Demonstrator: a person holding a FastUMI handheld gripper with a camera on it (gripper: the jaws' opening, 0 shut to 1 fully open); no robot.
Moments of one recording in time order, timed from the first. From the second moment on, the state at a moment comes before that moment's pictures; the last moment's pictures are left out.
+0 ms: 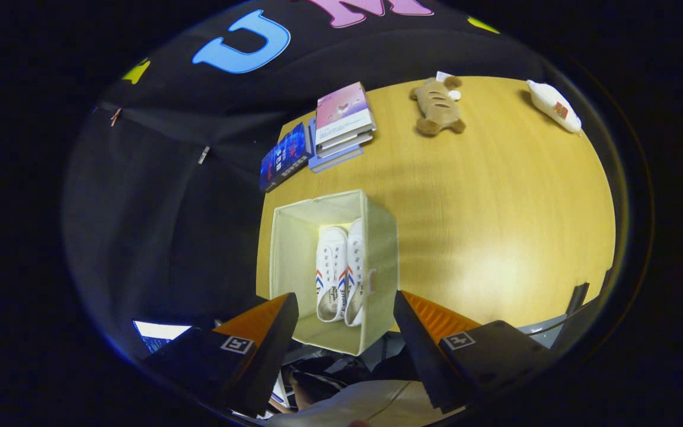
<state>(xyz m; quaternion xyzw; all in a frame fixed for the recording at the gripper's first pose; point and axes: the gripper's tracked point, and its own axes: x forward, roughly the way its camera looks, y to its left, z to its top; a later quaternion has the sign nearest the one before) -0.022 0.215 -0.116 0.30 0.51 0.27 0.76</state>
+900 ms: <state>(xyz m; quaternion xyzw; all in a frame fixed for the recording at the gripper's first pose) 0.008 -0.004 -0.147 0.11 0.27 0.13 0.95</state>
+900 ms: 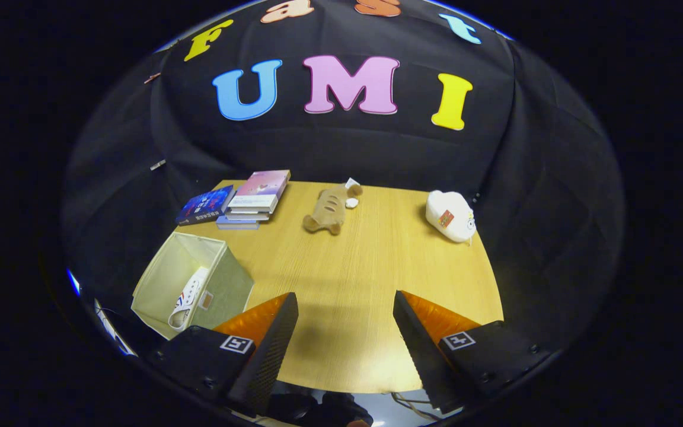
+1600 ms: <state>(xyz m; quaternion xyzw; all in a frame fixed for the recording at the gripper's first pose) 0.010 -0.044 -0.115 0.13 0.11 0.17 0.97</state>
